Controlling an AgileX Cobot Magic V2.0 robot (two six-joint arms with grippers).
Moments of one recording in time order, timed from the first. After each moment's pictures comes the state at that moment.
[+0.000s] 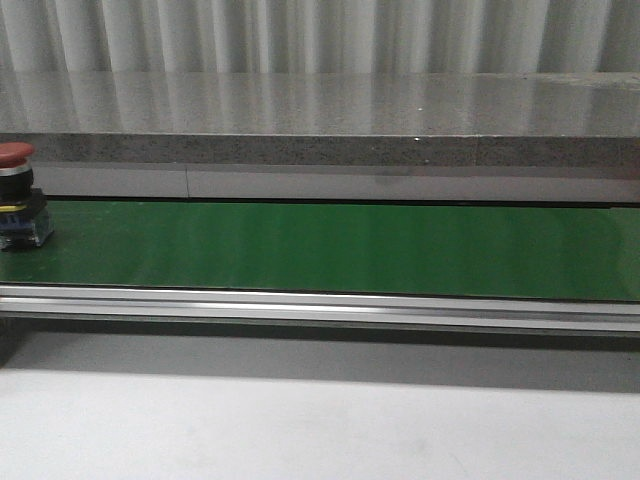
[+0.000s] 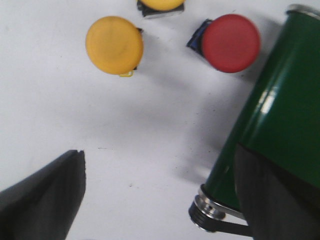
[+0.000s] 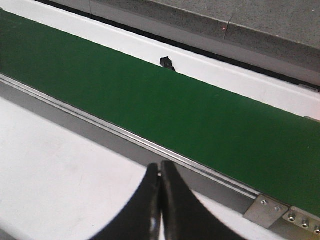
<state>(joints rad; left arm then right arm) 0.30 1.80 -1.49 0.03 1.22 -0.02 0.24 0.22 -0.49 0.11 0.74 -0.18</state>
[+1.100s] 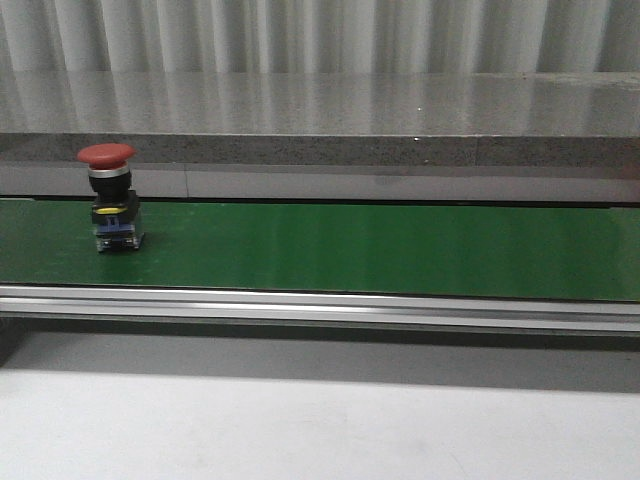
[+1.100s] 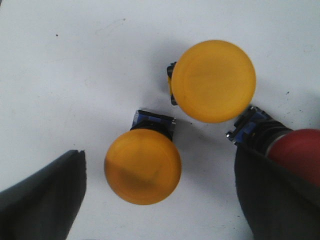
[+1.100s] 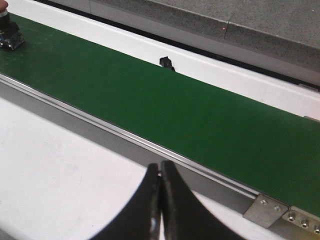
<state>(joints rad) 0.31 1.95 -1.49 0.08 0.93 -0.02 0.24 0.22 -0.49 0.11 0.74 -0.18</state>
